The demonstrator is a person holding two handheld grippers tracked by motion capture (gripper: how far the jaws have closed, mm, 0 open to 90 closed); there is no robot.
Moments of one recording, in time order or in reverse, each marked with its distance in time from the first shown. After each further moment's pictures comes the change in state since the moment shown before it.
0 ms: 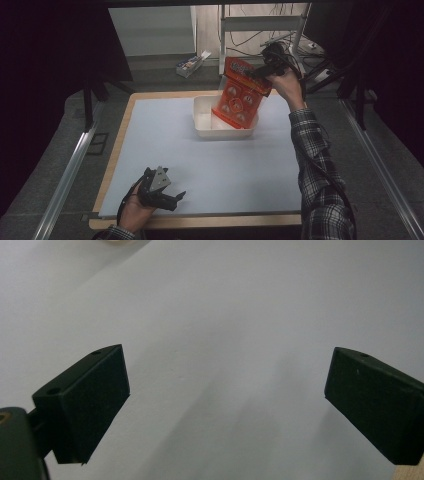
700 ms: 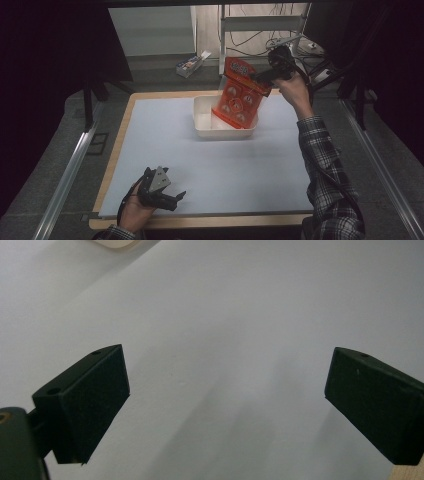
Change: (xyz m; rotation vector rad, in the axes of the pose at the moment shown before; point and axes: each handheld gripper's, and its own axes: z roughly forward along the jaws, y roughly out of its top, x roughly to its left) left arm -0.001 0.001 -0.001 -0.011 -0.001 0.009; right arm 0.012 -0.009 -0.031 -0.040 -0.006 -0.010
